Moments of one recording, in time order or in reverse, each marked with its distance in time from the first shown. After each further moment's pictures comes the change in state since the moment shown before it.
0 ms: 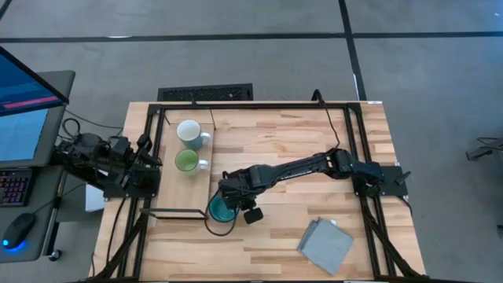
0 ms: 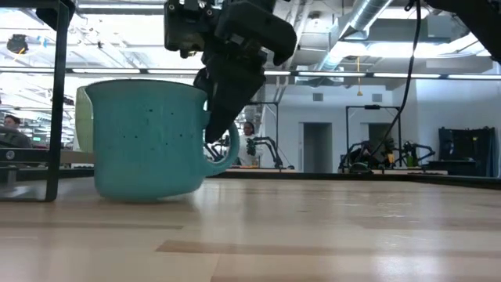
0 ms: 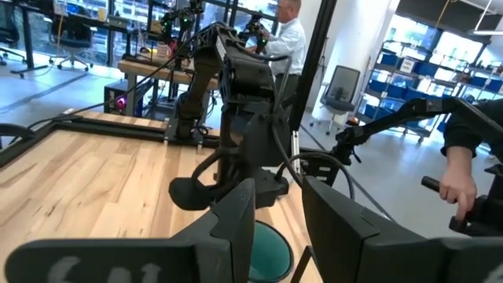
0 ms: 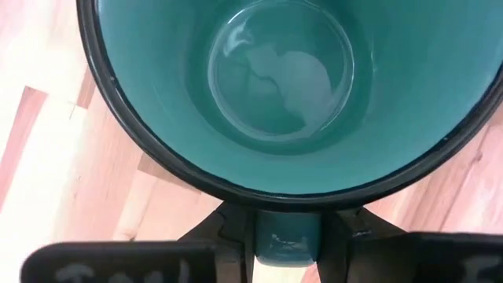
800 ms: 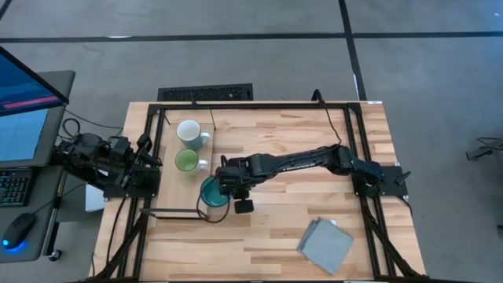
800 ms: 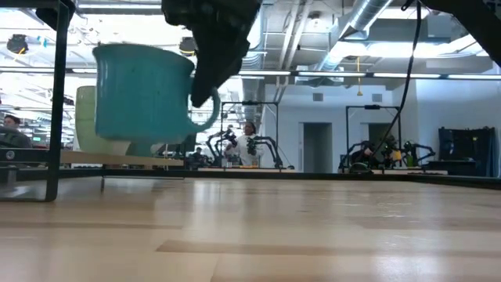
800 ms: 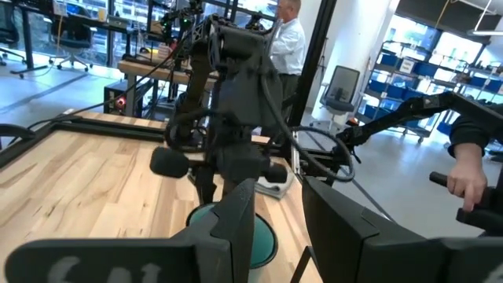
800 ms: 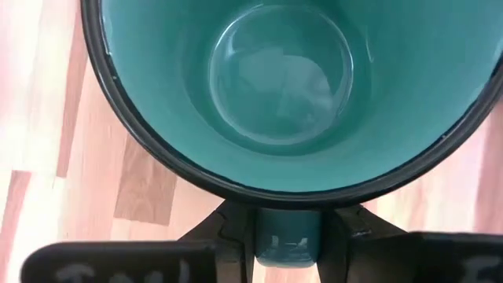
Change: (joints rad) left arm 0.000 0.000 0.000 0.001 0.000 0.000; right arm -0.038 -0.021 0.109 -0.027 0.076 0.151
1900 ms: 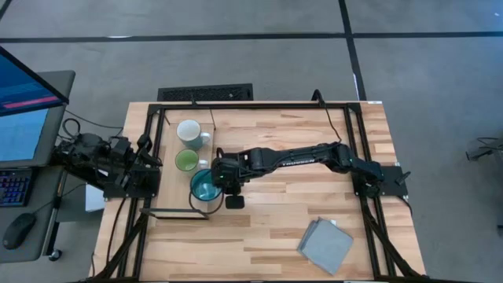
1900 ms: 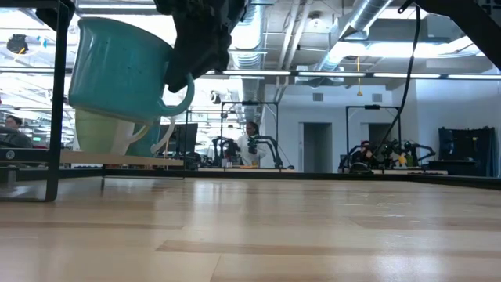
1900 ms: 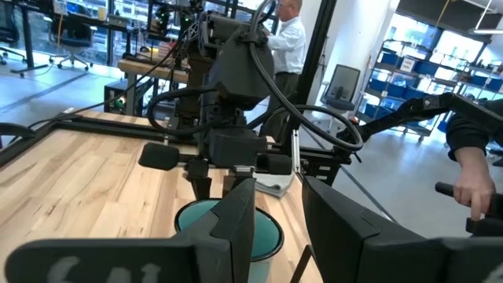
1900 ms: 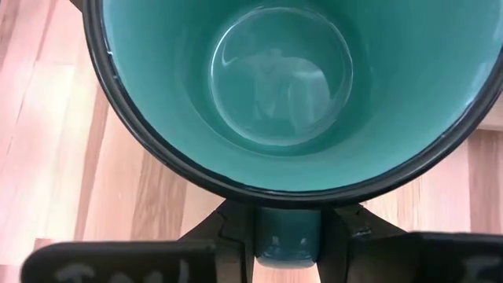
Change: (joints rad) left arm 0.000 0.000 0.000 -0.004 0.000 0.000; right arm -0.034 0.005 0.046 0.112 -0.046 0.043
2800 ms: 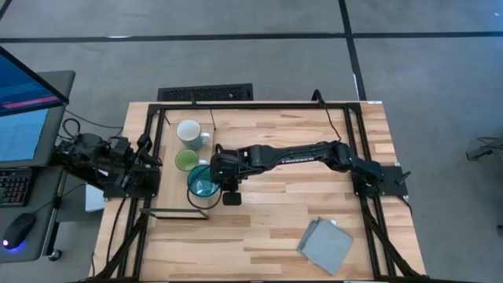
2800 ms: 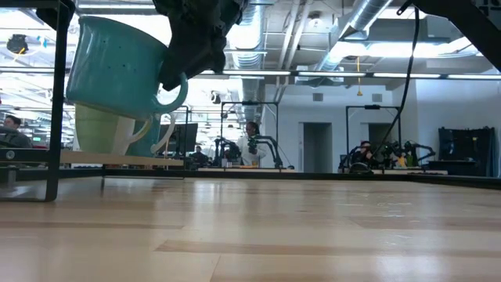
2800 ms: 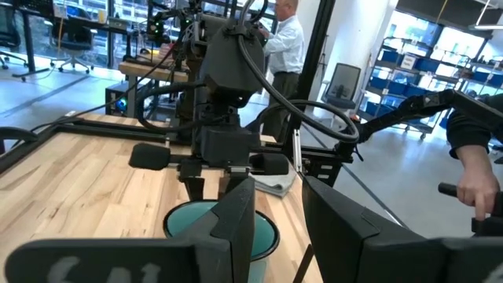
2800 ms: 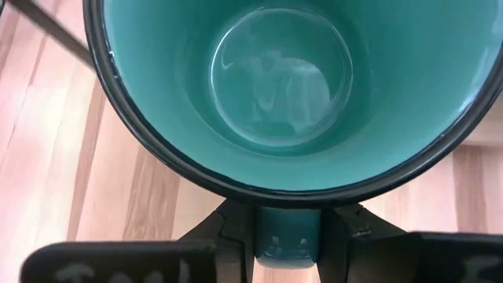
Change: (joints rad) left arm 0.000 0.000 0.000 0.000 0.000 0.018; right arm -0.018 0.000 -0.002 0.048 -0.007 0.001
